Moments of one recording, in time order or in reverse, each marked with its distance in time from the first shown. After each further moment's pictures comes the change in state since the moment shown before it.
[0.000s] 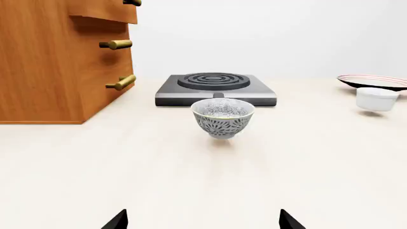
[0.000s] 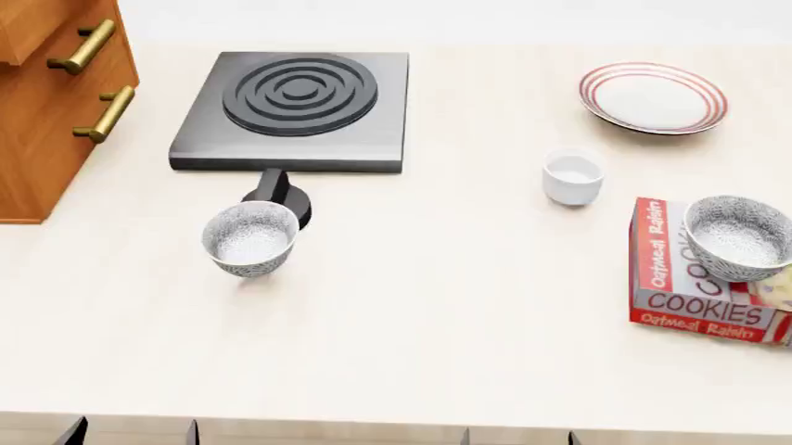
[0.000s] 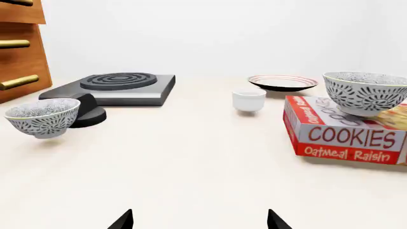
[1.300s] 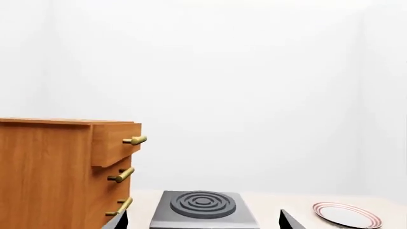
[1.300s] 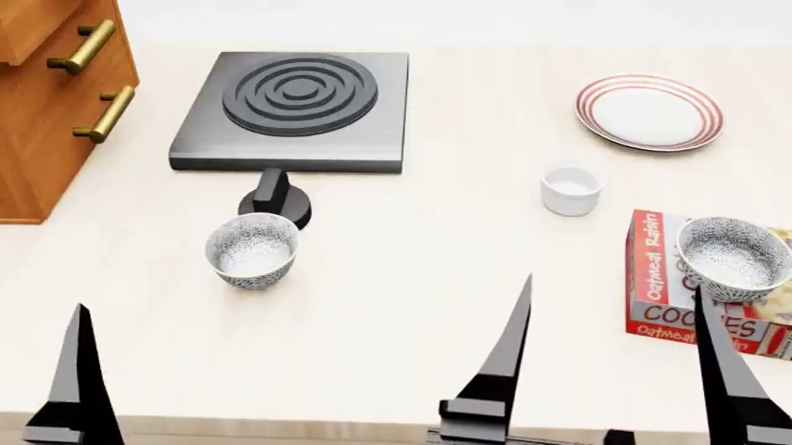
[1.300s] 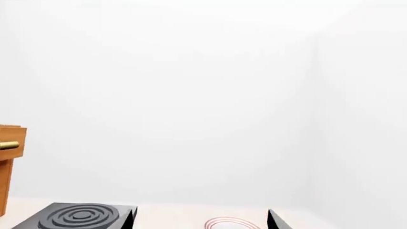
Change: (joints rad) left arm 0.060 -0.155 0.026 0.761 -0.193 -0.303 -0.125; right arm 0.030 0.136 -0.104 -0.899 -0.061 0.521 0.213
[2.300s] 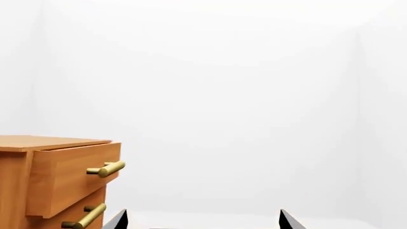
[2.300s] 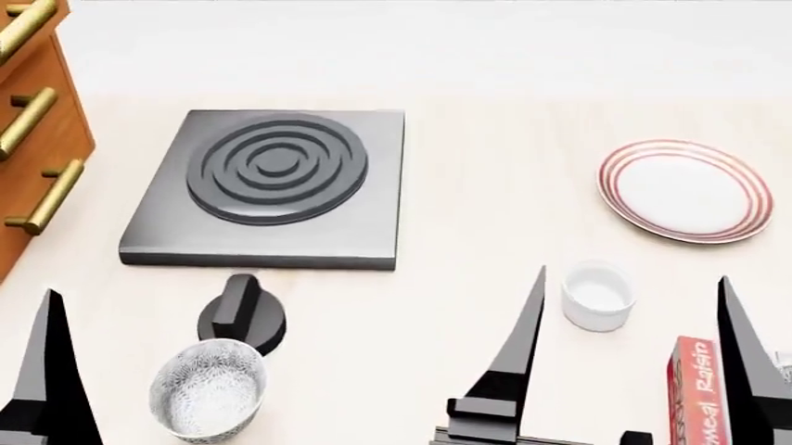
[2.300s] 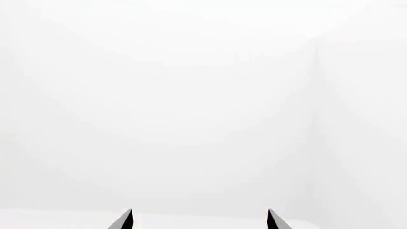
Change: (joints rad) left arm -0.002 -0.054 0.002 0.106 -0.074 -0.029 -0.053; right arm 0.016 0.046 -0.011 -0.073 0.023 0.065 0.047
